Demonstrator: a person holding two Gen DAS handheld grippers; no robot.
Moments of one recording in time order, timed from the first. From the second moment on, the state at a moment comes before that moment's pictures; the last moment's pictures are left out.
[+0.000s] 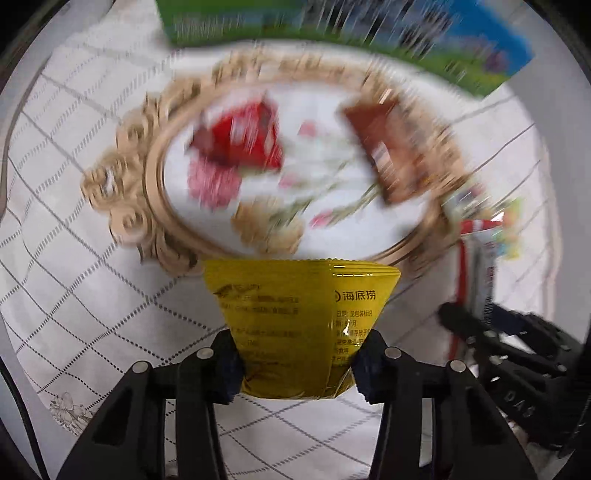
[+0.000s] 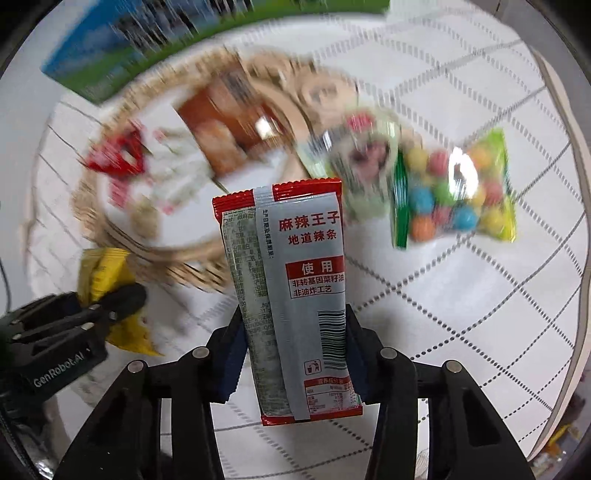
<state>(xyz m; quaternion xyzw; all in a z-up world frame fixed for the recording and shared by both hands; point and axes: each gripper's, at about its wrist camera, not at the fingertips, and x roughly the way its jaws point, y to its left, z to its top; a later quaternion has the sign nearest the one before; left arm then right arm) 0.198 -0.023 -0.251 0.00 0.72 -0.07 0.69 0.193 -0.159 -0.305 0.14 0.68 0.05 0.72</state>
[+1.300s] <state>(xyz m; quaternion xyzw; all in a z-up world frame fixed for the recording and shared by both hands) 0.505 -0.004 -0.235 -0.01 0.73 -0.04 0.69 0.517 -0.228 -0.237 0.10 0.64 0.02 0.76</state>
